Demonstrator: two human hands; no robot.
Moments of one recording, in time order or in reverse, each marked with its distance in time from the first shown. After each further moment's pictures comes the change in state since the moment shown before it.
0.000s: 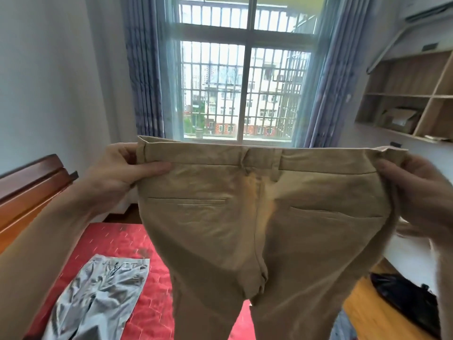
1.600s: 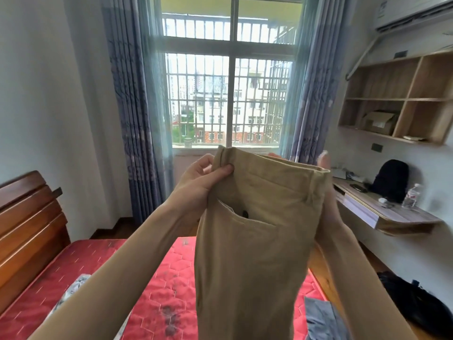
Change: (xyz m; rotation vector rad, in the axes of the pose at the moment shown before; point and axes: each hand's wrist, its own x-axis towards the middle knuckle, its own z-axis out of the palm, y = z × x) left_hand 0.033 -0.018 0.156 -0.483 -0.120 -0.166; right_hand -0.010 0.025 0.130 0.440 0.054 0.250
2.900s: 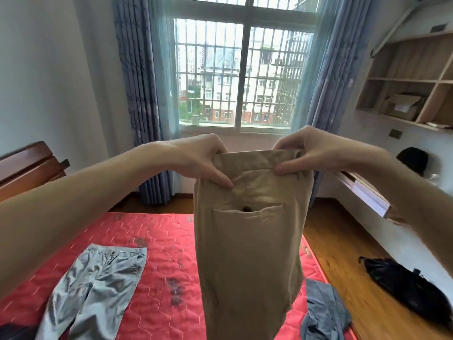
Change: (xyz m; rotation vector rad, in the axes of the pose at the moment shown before) left_hand 0.037 0.056 -0.045 1.373 -0.484 -0.155; right_hand 0.098 -0.057 0.020 -1.220 -0.665 0.044
